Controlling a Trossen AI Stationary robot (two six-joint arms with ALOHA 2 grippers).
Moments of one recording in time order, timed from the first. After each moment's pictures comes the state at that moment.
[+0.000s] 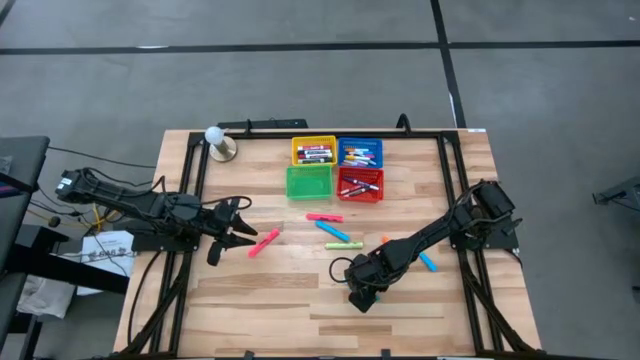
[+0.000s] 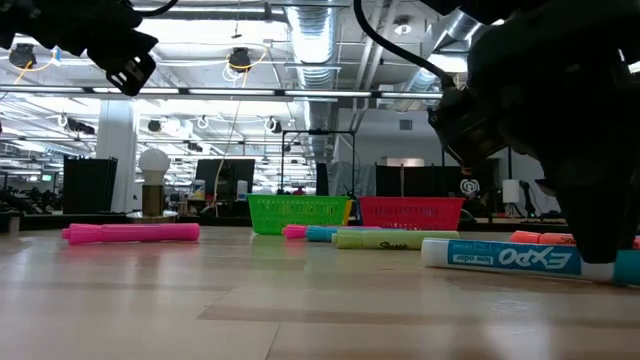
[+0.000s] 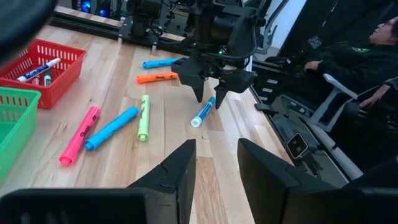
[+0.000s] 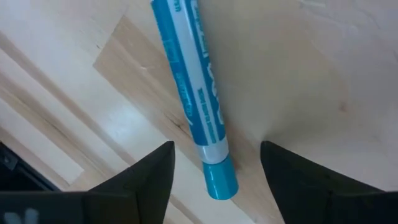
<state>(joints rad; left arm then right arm) -0.29 0.54 0.33 -0.04 -0.02 -0.27 0.45 1.92 1.11 -0.57 -0.25 1.17</state>
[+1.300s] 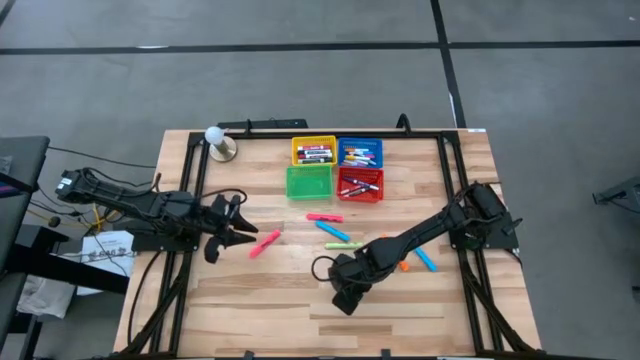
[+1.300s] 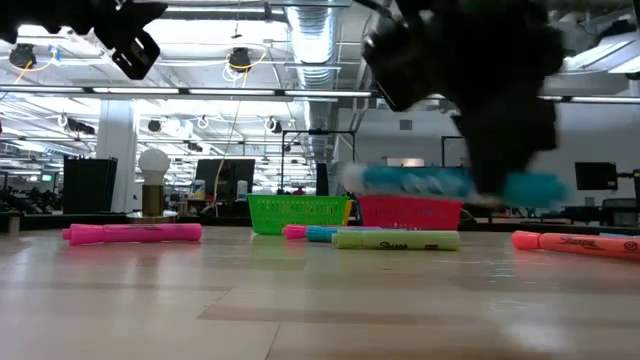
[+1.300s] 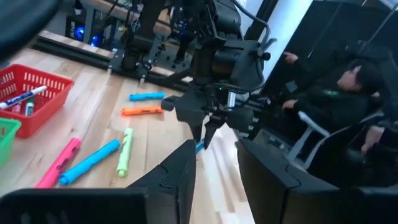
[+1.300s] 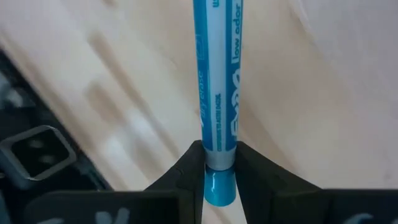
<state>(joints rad) -0.29 0.54 0.33 0.11 -0.02 -0.35 0.41 1.94 1.35 -0.65 -0.21 1.04</state>
